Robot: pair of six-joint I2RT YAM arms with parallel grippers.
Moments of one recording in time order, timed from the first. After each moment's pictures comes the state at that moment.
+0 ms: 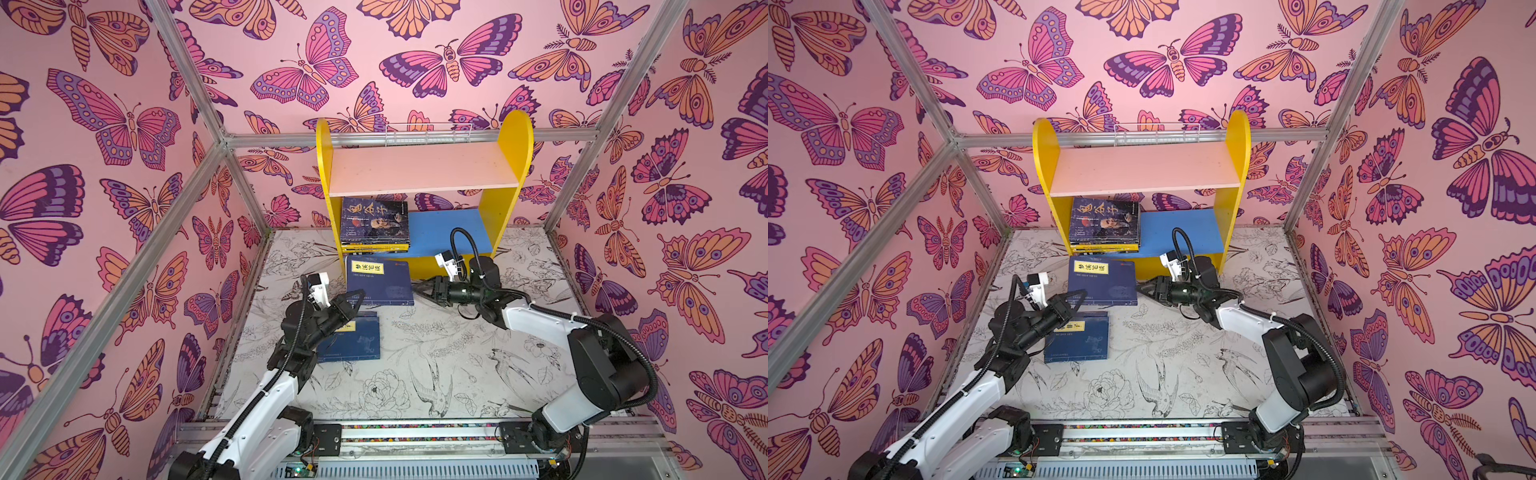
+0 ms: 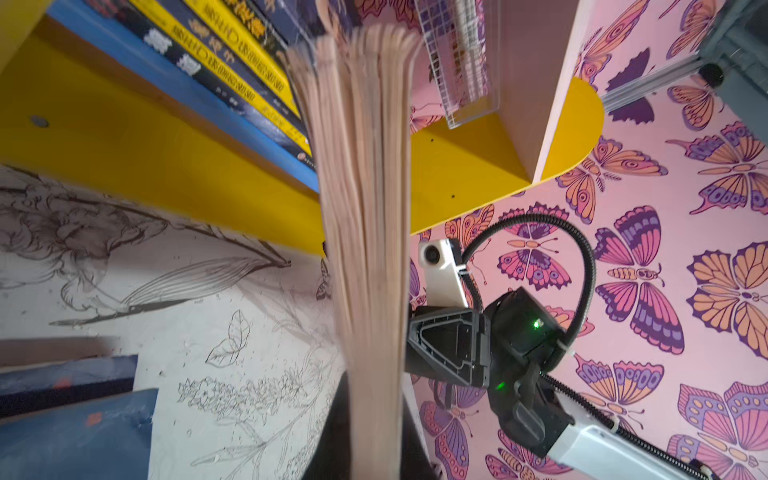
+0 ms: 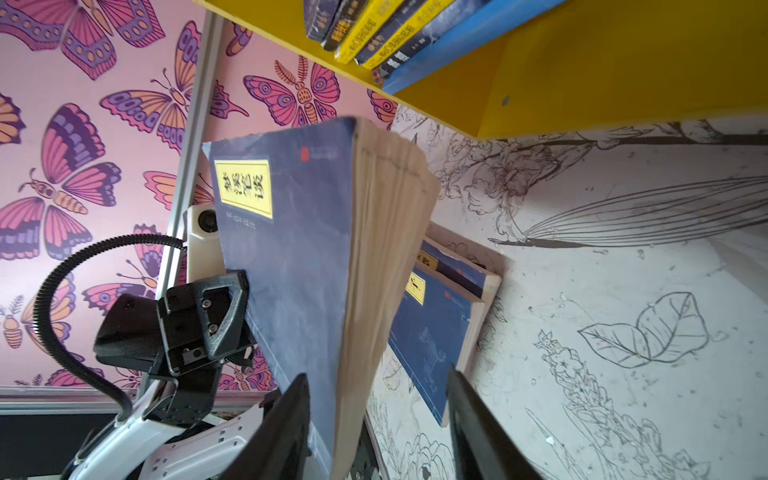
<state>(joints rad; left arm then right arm) -0.25 0.89 0.43 0.36 0.45 -1.01 0.47 1.60 0.87 0.40 -0.80 0.92</state>
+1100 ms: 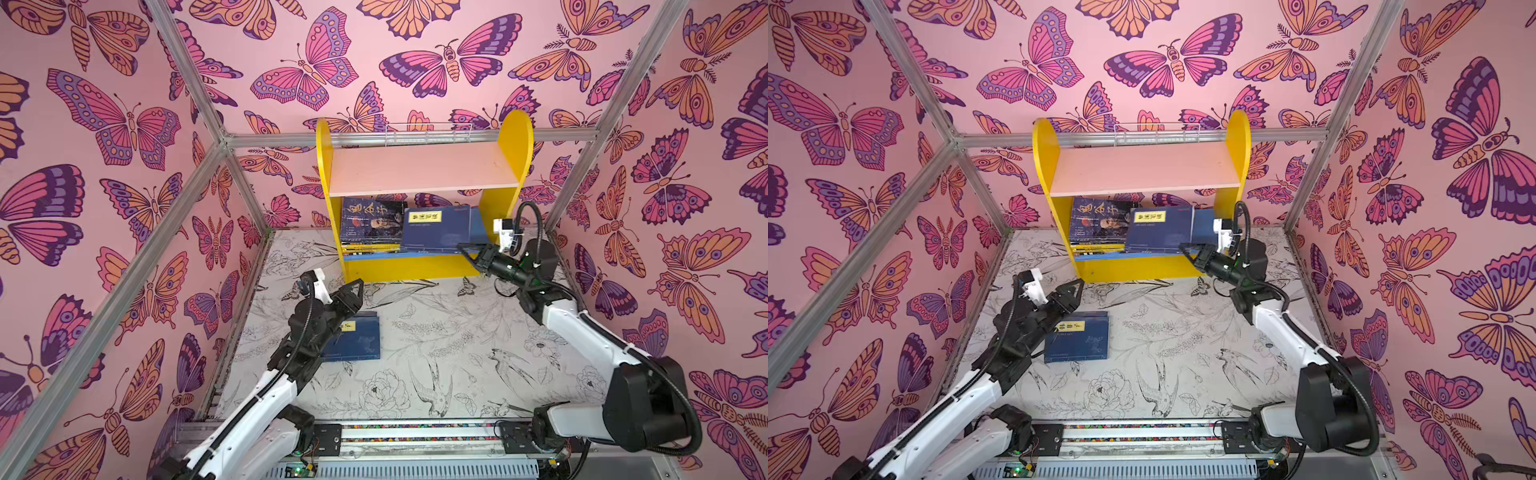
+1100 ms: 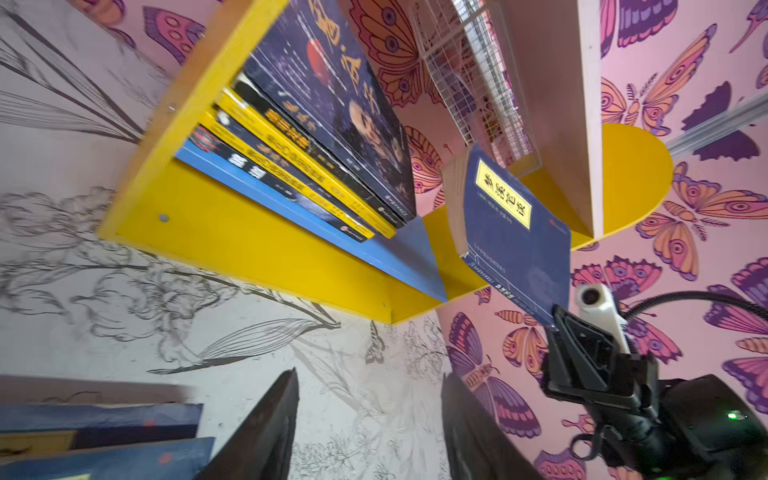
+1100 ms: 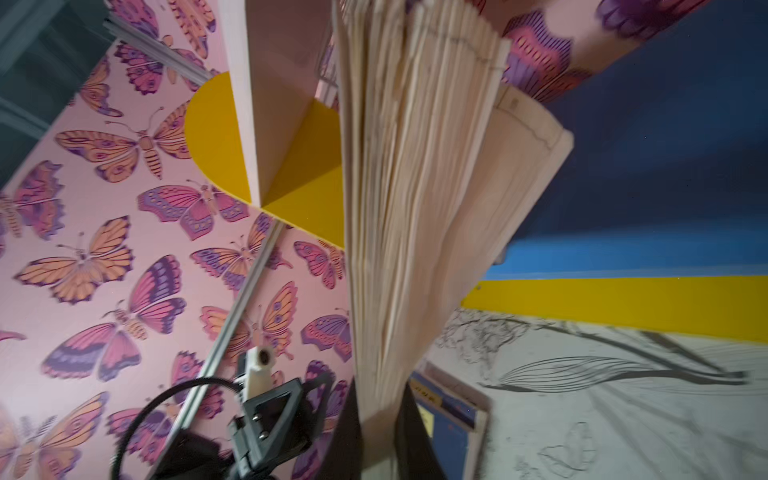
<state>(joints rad) -0.41 0.80 0.52 0.12 0.01 -0.89 0.20 1.33 0.94 0.29 -0.67 0.92</state>
